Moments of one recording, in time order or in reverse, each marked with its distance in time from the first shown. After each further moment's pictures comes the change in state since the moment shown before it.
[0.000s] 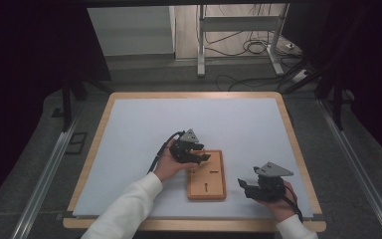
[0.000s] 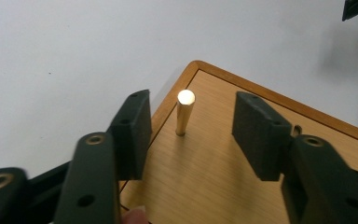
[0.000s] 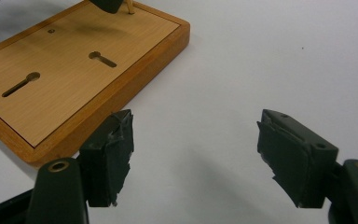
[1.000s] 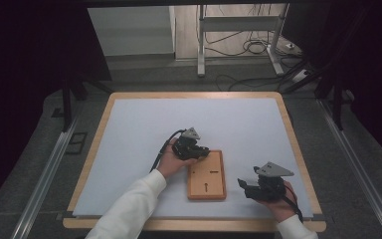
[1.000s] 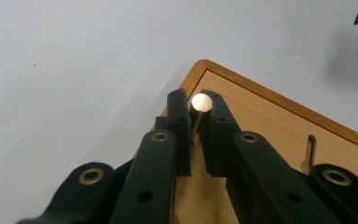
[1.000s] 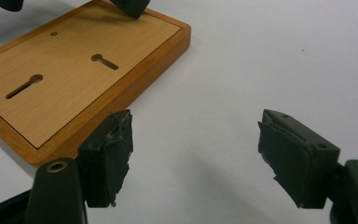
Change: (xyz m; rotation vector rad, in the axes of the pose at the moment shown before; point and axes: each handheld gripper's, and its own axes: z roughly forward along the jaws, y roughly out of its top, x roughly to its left) left arm 0.011 0.002 0.012 0.010 -0.060 -0.071; right arm 0.001 0.001 -0.001 -0.009 0.007 -0.001
